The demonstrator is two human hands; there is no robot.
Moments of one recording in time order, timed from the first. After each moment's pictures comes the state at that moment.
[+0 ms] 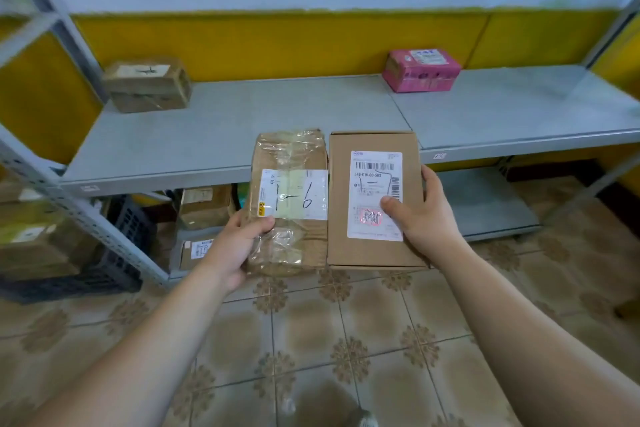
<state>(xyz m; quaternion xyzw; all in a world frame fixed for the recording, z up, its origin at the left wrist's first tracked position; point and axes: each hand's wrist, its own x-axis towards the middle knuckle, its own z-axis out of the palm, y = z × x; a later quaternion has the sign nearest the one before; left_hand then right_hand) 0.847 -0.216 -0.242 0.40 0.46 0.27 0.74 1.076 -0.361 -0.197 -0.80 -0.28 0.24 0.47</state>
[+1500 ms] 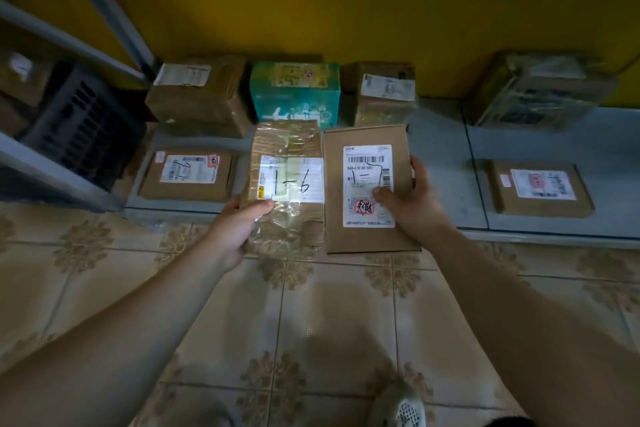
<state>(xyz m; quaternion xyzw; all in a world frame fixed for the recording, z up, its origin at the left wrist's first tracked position) 0.881 -0.030 -0.737 0.35 0.61 0.24 0.67 1.147 -0.114 -0.715 -0.78 -0.32 0.41 0.35</state>
